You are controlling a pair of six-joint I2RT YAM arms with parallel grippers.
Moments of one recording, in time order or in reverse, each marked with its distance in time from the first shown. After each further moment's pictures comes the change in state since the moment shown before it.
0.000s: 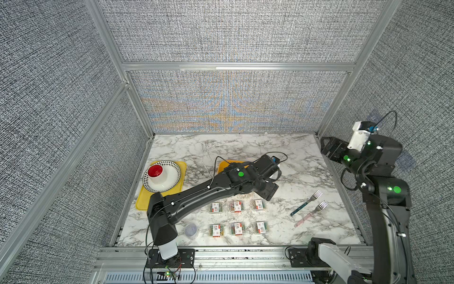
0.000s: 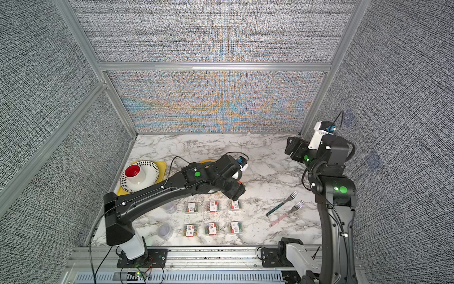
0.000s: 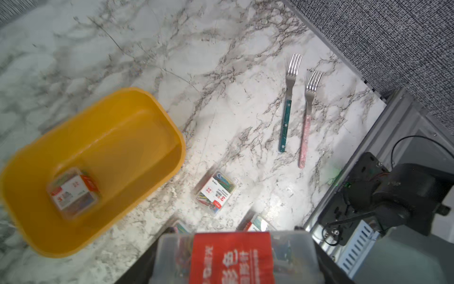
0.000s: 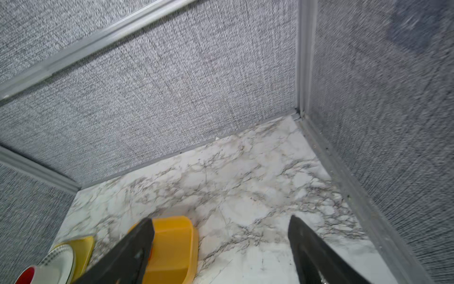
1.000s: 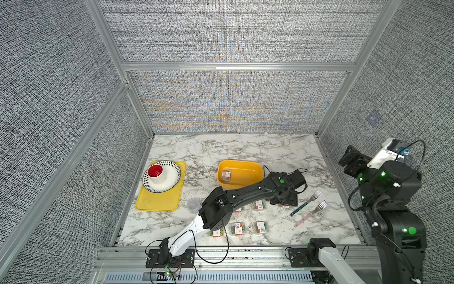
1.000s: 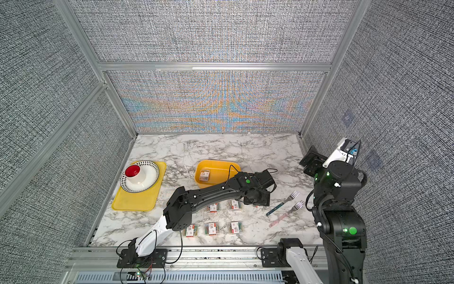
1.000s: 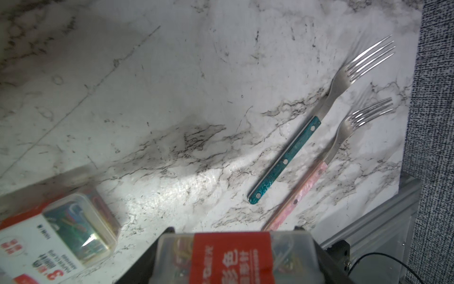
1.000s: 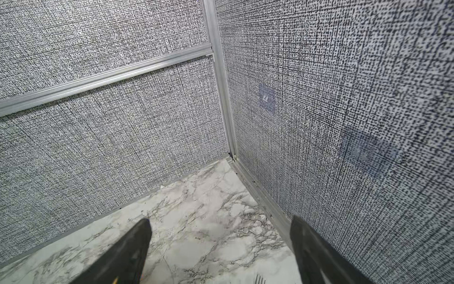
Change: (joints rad) left arm -0.035 0.640 0.467 -0.045 0.114 -0.577; right arm 0.119 -0.230 -0.127 0.048 0.480 -0.061
